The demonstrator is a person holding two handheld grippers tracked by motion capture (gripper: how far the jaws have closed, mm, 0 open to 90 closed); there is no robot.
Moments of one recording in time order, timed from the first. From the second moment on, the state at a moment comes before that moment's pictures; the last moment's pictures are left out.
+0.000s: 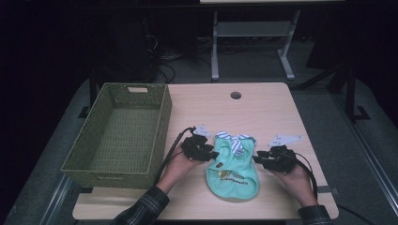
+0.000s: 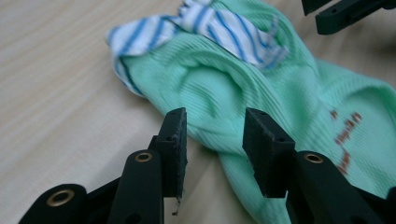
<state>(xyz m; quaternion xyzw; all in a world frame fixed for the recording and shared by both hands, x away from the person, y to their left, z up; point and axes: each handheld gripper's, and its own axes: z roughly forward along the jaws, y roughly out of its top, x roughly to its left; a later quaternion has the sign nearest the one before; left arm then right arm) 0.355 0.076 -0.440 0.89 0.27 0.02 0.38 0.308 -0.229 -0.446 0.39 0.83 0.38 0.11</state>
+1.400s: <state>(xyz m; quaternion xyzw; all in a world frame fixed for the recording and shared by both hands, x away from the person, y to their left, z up) 0.325 0.079 -0.456 0.90 0.26 0.05 0.35 0.299 -0.237 -0.455 0.41 0.82 0.37 0.13</state>
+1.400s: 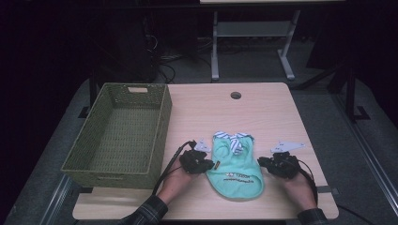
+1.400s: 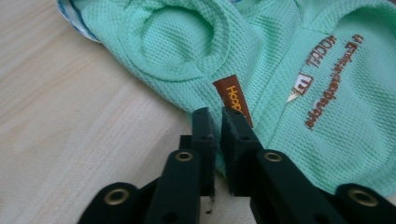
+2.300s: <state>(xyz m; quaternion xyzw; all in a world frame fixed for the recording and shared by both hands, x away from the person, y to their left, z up) 0.308 0.071 -0.449 0.90 0.24 0.03 0.36 0.361 -0.218 -0.465 0.42 0.82 0.35 0.15</state>
